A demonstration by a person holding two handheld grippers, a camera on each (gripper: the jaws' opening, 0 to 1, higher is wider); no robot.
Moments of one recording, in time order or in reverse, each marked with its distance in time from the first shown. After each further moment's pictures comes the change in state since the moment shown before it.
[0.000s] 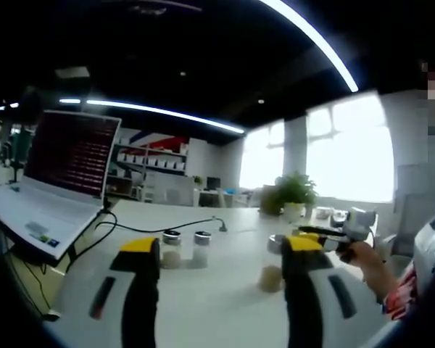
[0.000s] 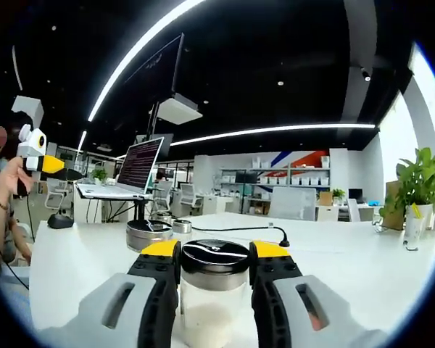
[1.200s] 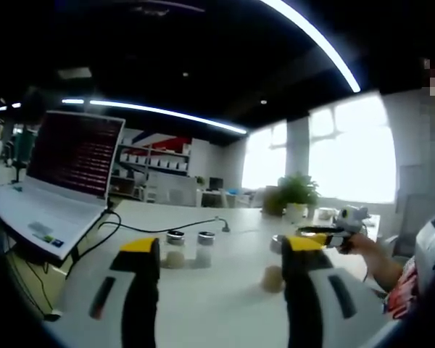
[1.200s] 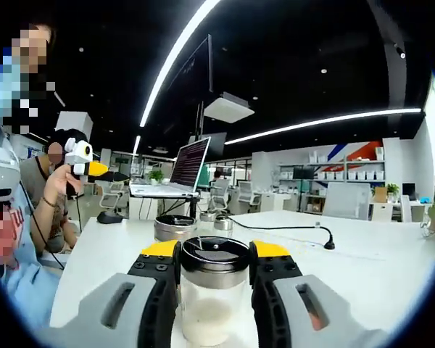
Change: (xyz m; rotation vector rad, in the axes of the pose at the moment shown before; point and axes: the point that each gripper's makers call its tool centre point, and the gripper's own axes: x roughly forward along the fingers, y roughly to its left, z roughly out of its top) left arm -0.002 0.005 0.001 -0.003 -0.001 0.014; right arm -0.002 0.007 -0.002 0.044 0.013 0.413
